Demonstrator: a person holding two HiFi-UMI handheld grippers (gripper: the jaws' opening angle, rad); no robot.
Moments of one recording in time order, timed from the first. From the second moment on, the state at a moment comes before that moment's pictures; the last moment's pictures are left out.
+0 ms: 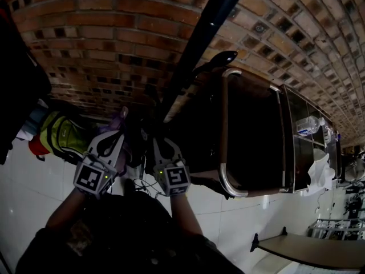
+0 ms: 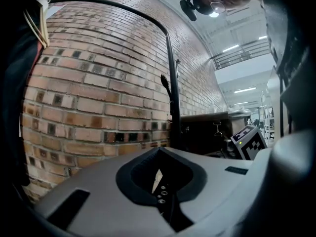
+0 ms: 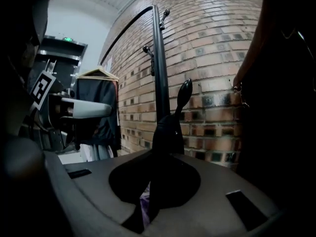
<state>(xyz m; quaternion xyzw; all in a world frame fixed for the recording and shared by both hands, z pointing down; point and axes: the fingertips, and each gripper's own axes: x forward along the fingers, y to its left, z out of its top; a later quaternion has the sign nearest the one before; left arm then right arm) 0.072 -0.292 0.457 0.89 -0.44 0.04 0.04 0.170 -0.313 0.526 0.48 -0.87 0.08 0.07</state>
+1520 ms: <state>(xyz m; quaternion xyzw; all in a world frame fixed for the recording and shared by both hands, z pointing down) 0.050 -0.315 0.435 0.89 -0.45 0.02 0.05 0.185 -0.319 0.332 0.45 -0.88 0.05 -0.15</state>
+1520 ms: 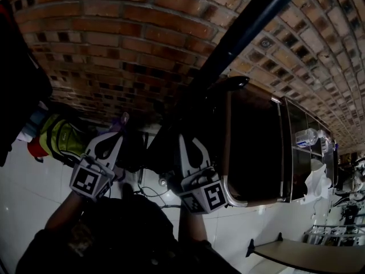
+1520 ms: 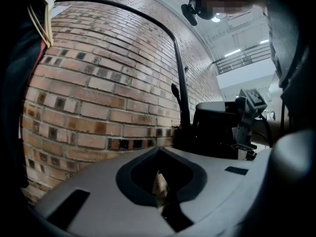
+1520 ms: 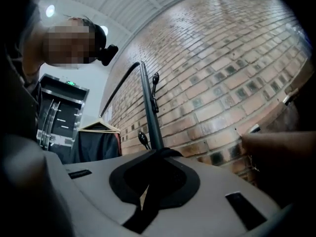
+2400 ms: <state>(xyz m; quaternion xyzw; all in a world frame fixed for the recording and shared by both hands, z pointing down) 0.012 -0.218 0.386 0.91 -0.41 -0.02 0.02 0.176 -0.181 0.286 0.51 -0.84 0.02 -0.17</state>
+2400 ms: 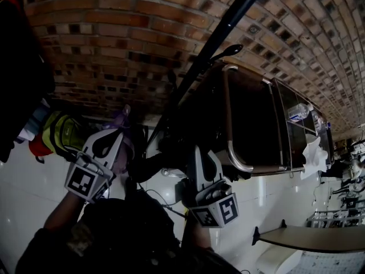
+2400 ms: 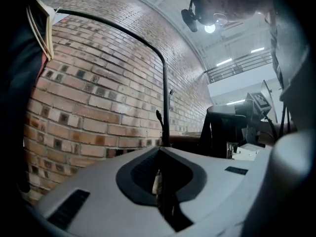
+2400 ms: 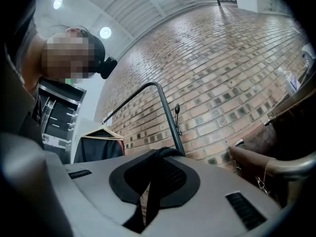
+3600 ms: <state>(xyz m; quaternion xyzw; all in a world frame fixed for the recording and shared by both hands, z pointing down) -0.159 0.085 0.359 0.93 -0.36 -0.04 0.02 -0.036 0.132 0.307 0.49 -0.84 0.10 -0.19</state>
